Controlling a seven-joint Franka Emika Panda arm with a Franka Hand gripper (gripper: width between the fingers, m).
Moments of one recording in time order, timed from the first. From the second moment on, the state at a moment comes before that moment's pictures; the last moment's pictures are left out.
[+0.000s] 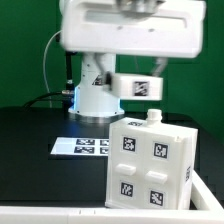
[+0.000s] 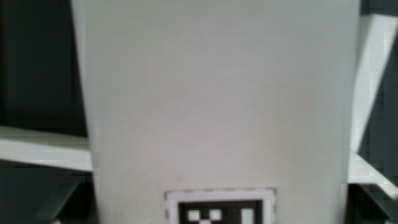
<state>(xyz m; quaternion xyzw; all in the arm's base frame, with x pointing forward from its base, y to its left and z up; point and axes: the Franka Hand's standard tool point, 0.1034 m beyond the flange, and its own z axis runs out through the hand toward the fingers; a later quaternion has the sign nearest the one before) 0.594 0.033 0.192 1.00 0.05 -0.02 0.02</state>
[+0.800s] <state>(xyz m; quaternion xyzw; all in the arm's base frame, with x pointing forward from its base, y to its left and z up) 0.589 0.052 0.174 1.00 0.03 -0.03 0.02</state>
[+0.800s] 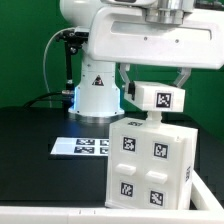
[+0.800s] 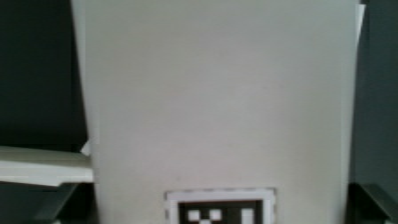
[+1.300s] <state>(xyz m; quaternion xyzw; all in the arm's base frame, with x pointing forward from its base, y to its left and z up) 0.600 0.062 0.167 1.00 0.02 -0.02 0.02</state>
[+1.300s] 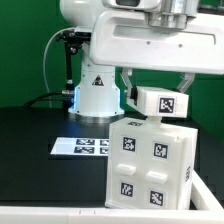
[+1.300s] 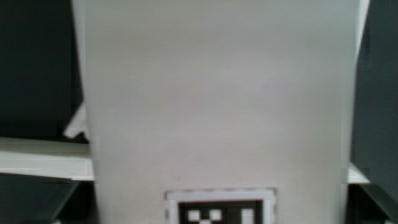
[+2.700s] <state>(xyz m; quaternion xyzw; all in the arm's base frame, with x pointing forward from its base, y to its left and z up) 0.608 0.049 0.156 1.00 -0.08 0.00 0.01</state>
